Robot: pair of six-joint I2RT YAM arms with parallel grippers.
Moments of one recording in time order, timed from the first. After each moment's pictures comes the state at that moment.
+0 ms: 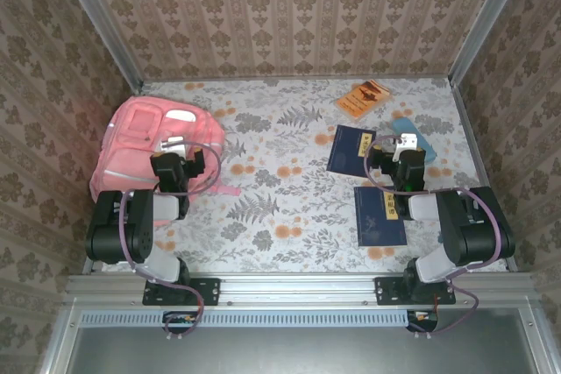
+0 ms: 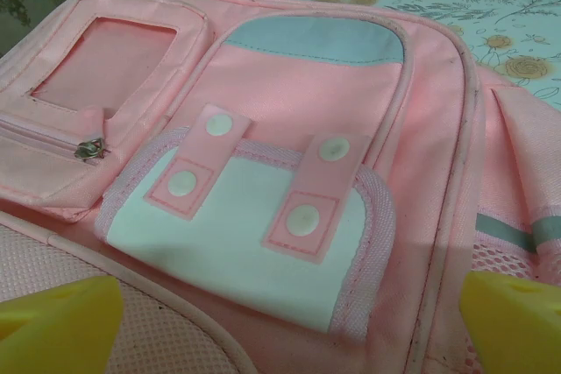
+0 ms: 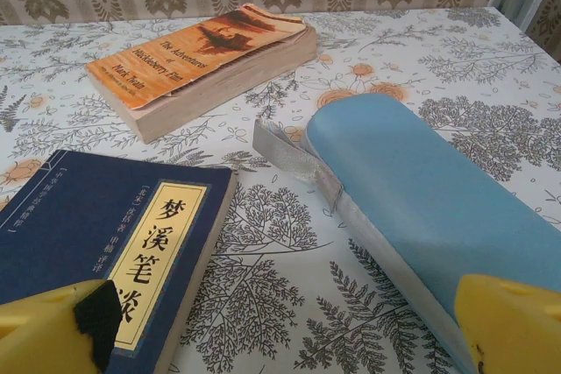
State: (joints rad) left arm -0.05 1.54 0.38 0.80 -0.19 0.05; right arm 0.03 1.52 0.38 0.79 0.18 0.05
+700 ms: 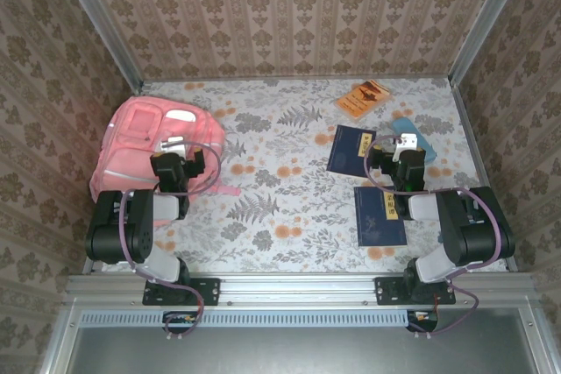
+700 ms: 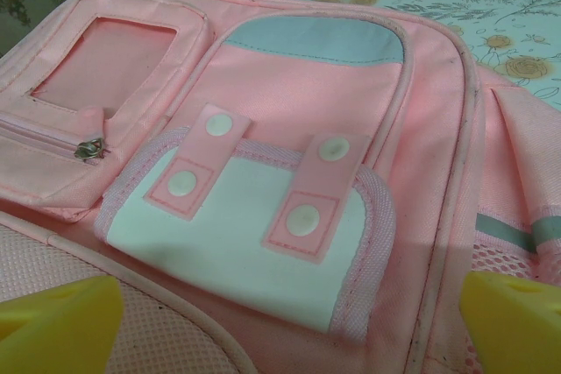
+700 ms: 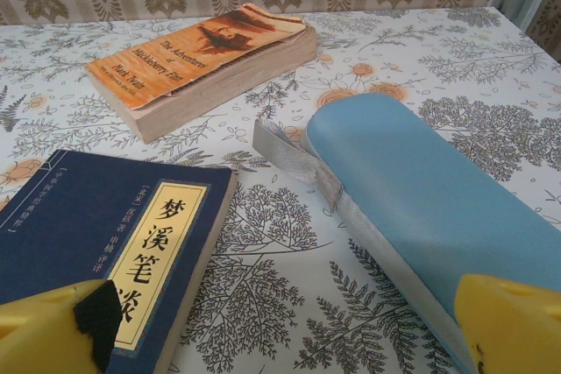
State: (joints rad) left arm -0.05 1.54 0.38 0.80 -0.19 0.05; right arm 0.03 1.52 0.38 0.79 0.18 0.05
